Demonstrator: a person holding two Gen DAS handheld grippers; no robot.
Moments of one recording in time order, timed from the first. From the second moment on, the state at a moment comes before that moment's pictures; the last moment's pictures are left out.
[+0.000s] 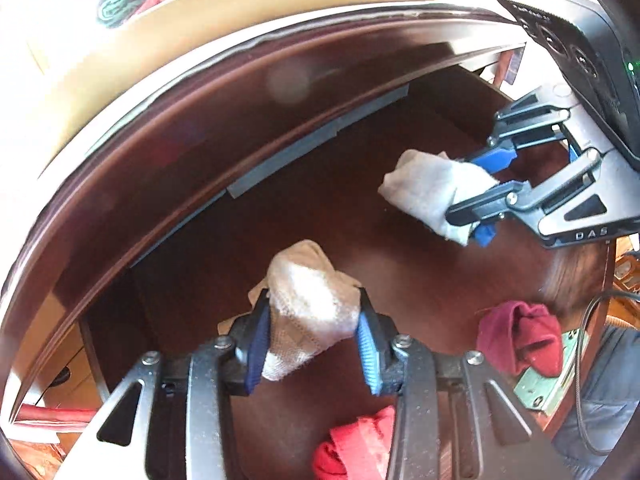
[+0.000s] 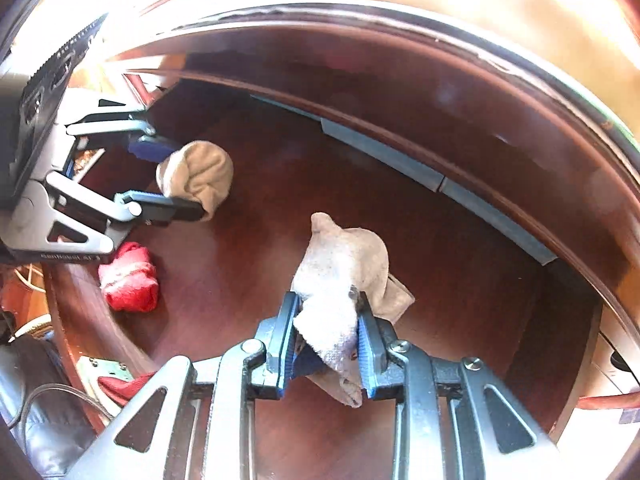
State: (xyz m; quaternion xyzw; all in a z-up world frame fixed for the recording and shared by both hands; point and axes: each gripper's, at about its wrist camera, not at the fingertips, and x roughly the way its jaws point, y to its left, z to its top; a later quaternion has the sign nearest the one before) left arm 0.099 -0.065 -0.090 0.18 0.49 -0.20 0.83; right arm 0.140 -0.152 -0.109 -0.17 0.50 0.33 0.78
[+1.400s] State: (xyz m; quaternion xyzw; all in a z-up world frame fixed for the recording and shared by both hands) left arm 0.073 -0.042 -0.059 0.13 0.42 -0.15 0.88; right arm 0.115 -0.207 -0.053 -0.12 0.43 0.34 0.83
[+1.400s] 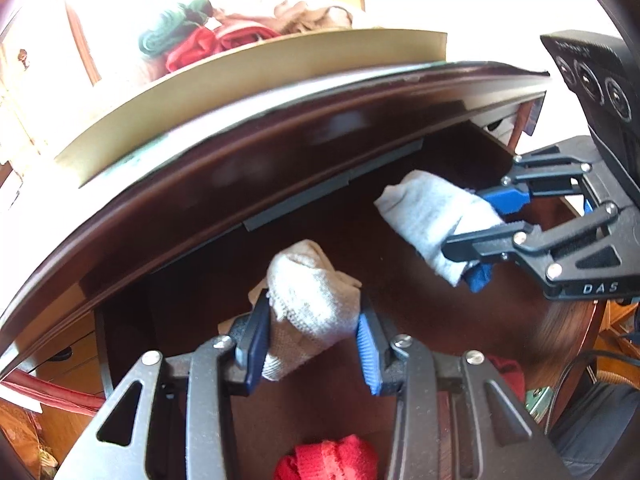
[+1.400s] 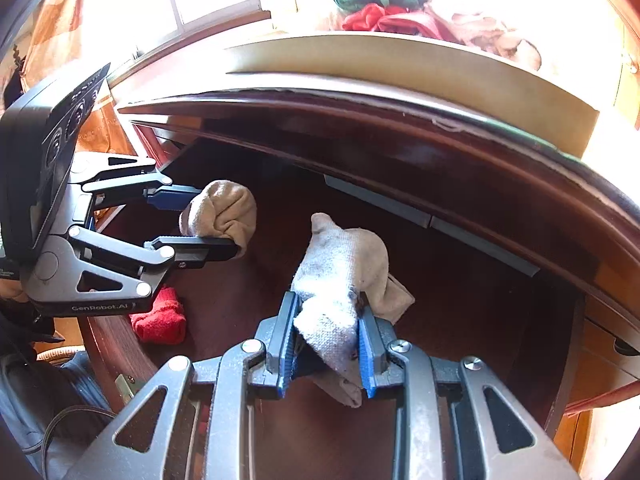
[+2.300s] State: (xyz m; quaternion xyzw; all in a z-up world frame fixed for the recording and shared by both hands) left arm 0.053 0.004 -0.033 0.08 0.35 -0.11 0.93; right arm 0.076 -0.247 -0.033 -0.06 0.34 0.33 0.88
